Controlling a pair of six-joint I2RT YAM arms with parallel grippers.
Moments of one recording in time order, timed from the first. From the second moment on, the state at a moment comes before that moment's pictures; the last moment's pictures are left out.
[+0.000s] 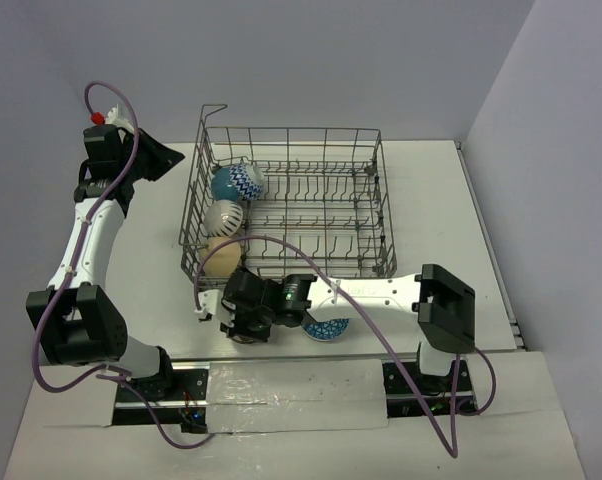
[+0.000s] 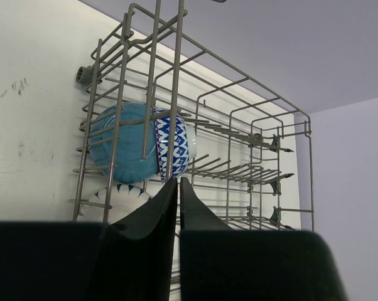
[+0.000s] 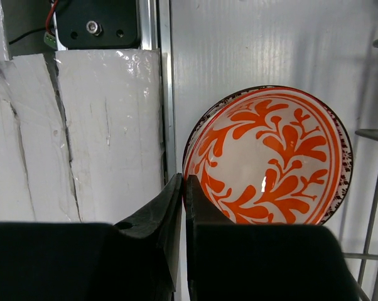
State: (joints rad) left arm 0.10 1.47 1.33 -0.24 0.42 -0.65; right arm 1.30 1.73 1.28 -0.46 -0.20 -0.15
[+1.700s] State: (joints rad) left arm 0.11 1.47 1.33 -0.24 0.41 -0.65; right arm 0.95 1.38 1.43 -0.44 -0.68 -0.08
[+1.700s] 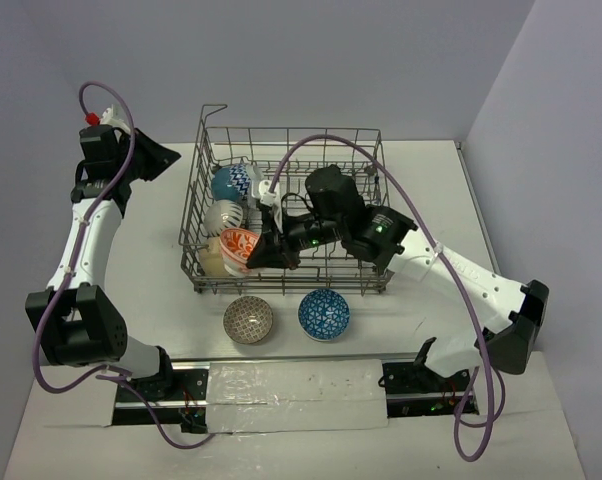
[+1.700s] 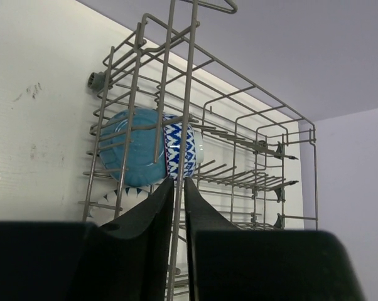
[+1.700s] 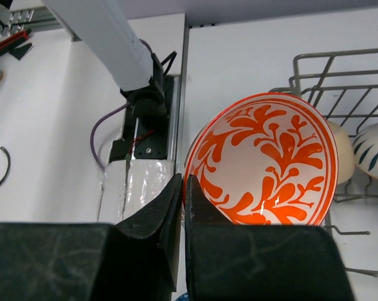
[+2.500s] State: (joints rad) left arm 0.13 1.39 1.56 -0.32 0.58 -0.40; right arm 0.58 1.57 1.51 -0.42 -1.06 -0.05
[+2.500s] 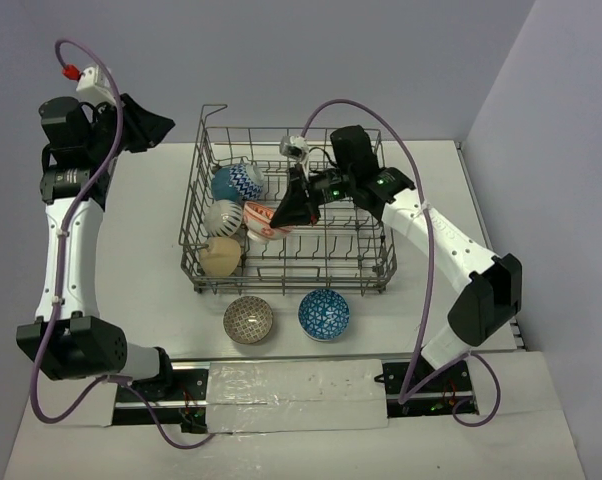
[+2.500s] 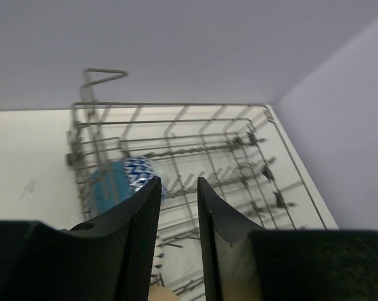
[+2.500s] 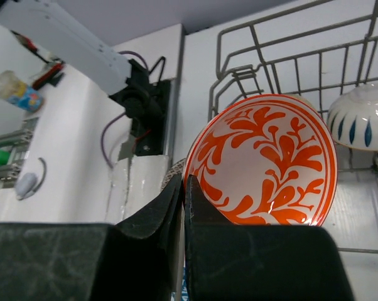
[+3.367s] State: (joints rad) left arm -0.11 1.60 1.56 -0.14 1.10 -0.38; right arm 0.43 2.02 1.48 1.21 -1.49 1.69
